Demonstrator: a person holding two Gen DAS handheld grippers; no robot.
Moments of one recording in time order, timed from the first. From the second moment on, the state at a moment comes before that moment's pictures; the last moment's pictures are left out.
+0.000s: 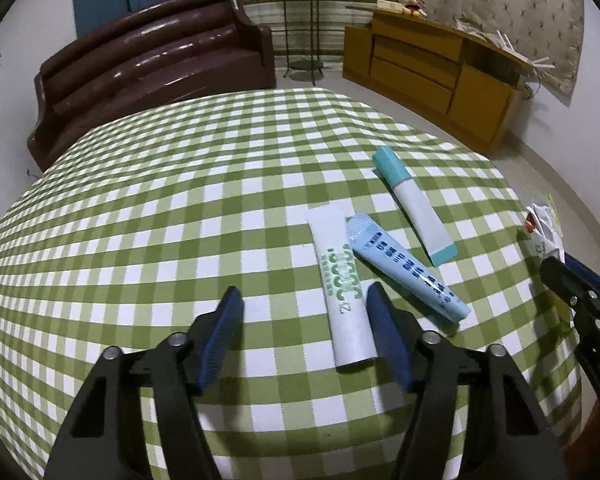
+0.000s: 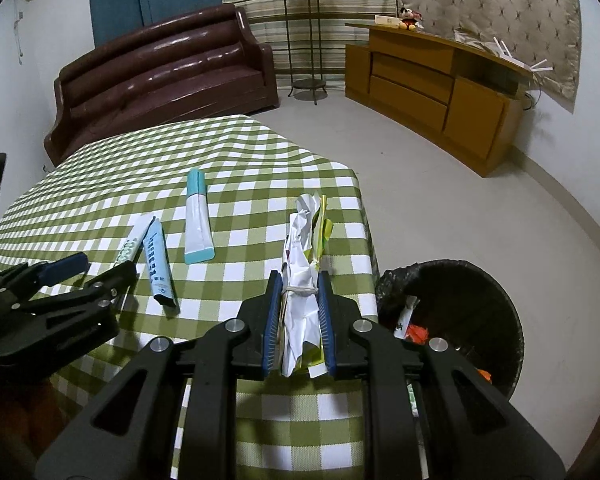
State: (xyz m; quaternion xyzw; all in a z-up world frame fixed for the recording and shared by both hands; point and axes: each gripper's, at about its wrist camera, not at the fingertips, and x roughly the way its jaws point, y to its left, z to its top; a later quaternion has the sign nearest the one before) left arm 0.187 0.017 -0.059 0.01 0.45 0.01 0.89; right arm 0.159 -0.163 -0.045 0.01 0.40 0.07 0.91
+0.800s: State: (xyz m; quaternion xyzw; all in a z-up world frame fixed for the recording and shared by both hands) left arm 0.169 0.000 -0.064 0.03 0.43 -0.02 0.90; right arm 0.153 -0.162 -0.040 0.01 0.40 0.06 0.92
